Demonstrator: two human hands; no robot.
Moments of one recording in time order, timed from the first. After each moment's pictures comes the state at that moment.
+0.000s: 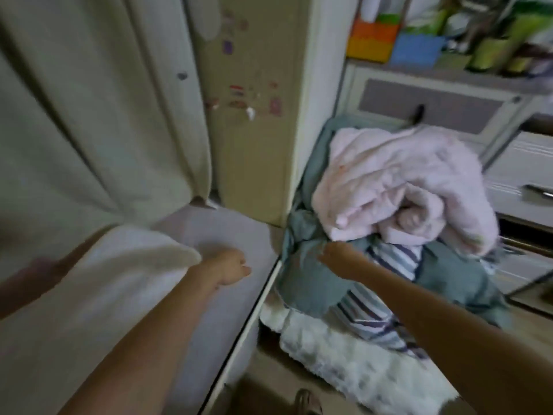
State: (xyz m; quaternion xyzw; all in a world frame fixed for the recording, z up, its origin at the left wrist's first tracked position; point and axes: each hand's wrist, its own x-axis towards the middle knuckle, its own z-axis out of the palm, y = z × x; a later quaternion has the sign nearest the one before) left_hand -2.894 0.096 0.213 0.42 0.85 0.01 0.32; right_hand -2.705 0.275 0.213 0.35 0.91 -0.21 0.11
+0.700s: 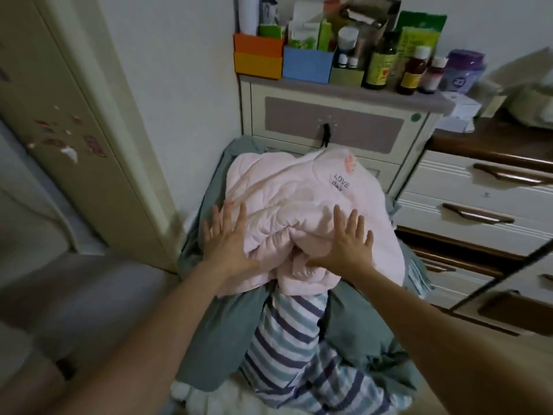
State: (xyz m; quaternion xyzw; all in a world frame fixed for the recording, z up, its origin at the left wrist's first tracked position) left_hand -2.763 0.436 0.225 0.49 0.86 0.07 0.10; right_hand -2.564 0.571 0.222 0.53 0.84 -0.12 -0.01
